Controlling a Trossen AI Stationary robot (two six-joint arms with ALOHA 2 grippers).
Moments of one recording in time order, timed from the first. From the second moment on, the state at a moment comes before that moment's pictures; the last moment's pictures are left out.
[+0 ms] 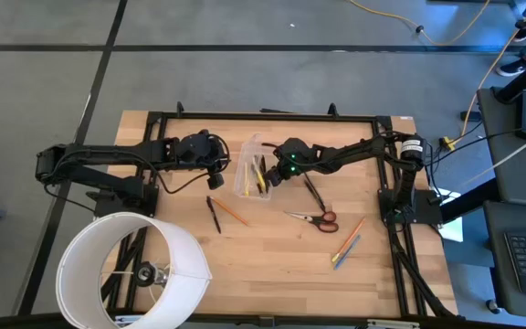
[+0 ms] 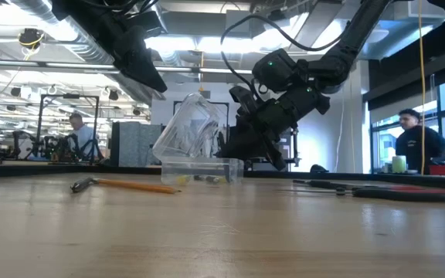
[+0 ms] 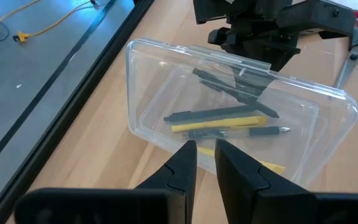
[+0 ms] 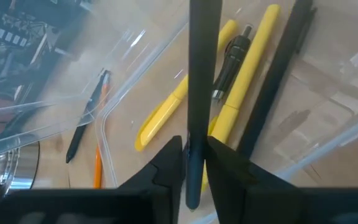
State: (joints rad) left arm 0.22 1.10 0.77 -0.35 -0.21 -0.01; right arm -0.29 1.90 0.92 0.33 -0.28 0.72
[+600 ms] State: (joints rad) left arm 0.13 1.11 0.76 -0.45 0.04 0.29; right arm -0.34 1.81 0.92 0.22 -0.29 0.46
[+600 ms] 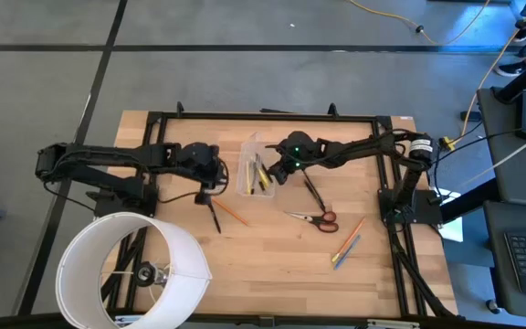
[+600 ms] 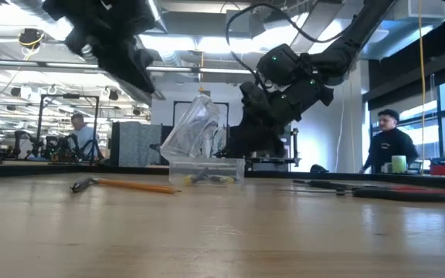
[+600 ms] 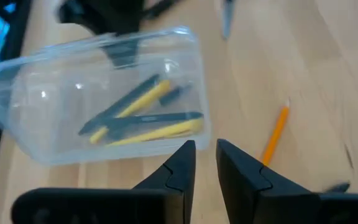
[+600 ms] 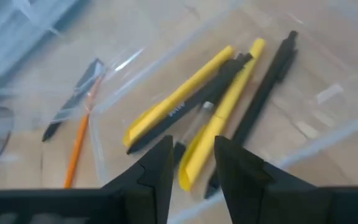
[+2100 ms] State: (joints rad) left arm -0.08 1.53 0.69 -0.57 0.02 0.37; right arm -0.37 1.71 0.92 0.01 -0.16 0.31
